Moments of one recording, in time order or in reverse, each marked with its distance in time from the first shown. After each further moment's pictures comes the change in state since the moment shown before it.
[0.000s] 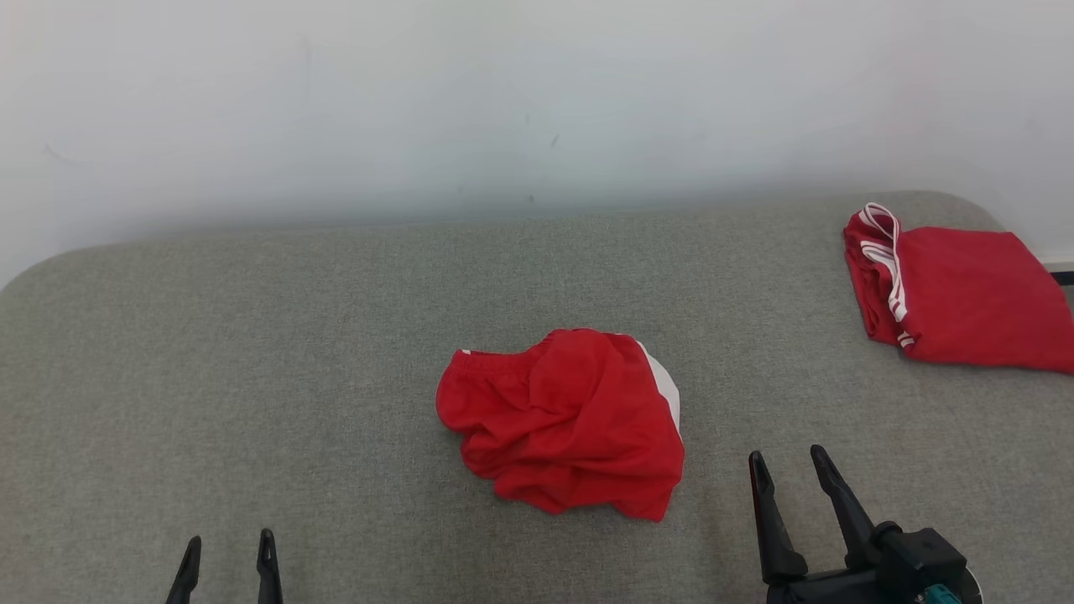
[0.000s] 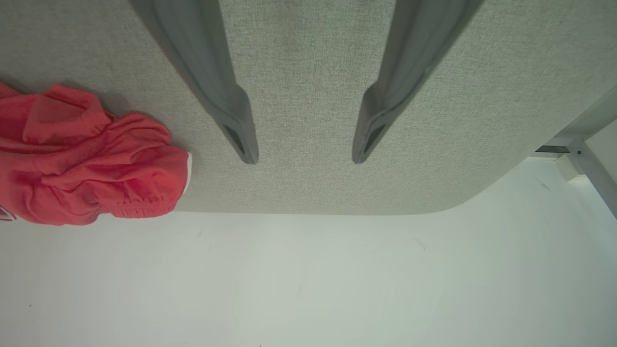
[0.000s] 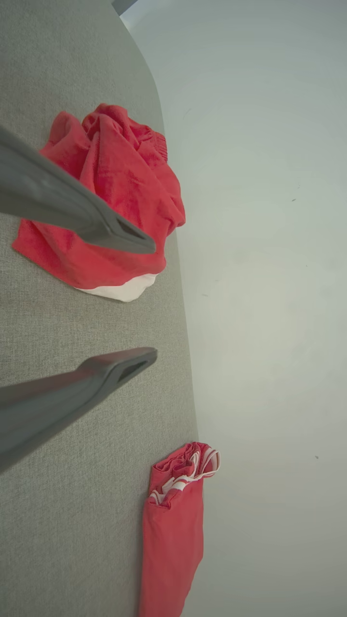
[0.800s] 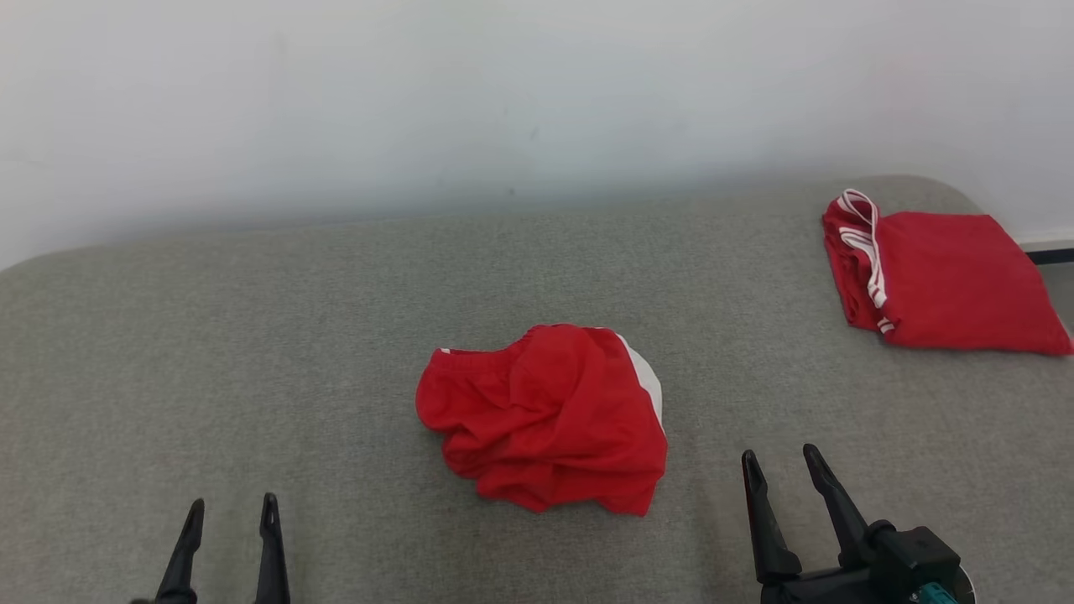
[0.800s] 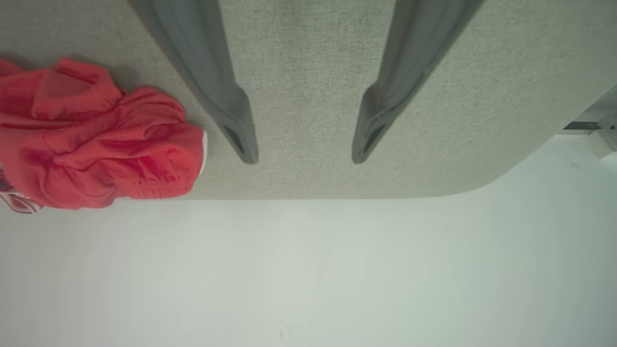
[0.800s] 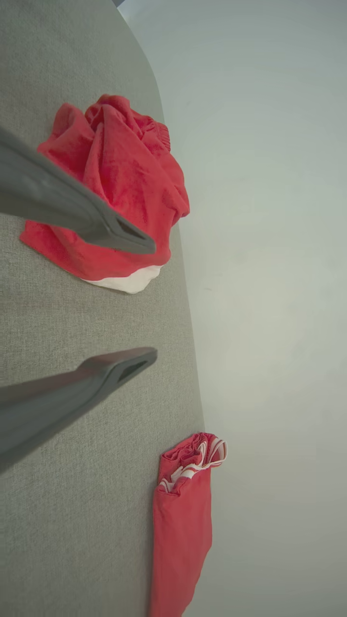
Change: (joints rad) left arm -0.054 0.000 0.008 0.021 0.008 -0.012 0.000; right arm -0.004 0.000 0.015 0.002 0.004 0.000 0.000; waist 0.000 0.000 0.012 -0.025
